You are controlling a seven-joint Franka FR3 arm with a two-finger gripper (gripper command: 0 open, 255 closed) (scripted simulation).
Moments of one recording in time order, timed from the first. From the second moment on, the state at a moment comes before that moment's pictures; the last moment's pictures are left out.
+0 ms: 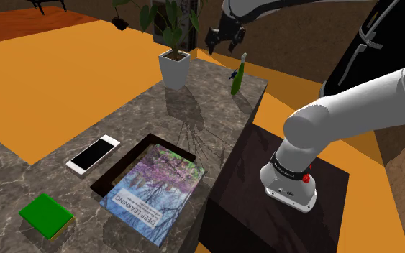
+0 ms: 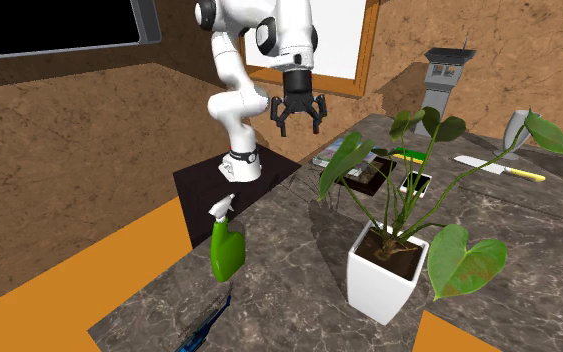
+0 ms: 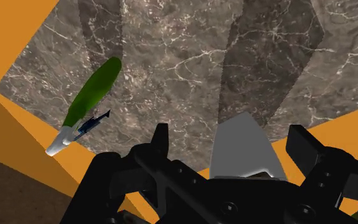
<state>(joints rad) -0.31 -0.61 0.10 -2.51 -0.08 2.23 0.31</state>
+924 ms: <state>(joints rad) -0.70 -0.28 0.25 -2.53 -0.42 2.59 0.94</state>
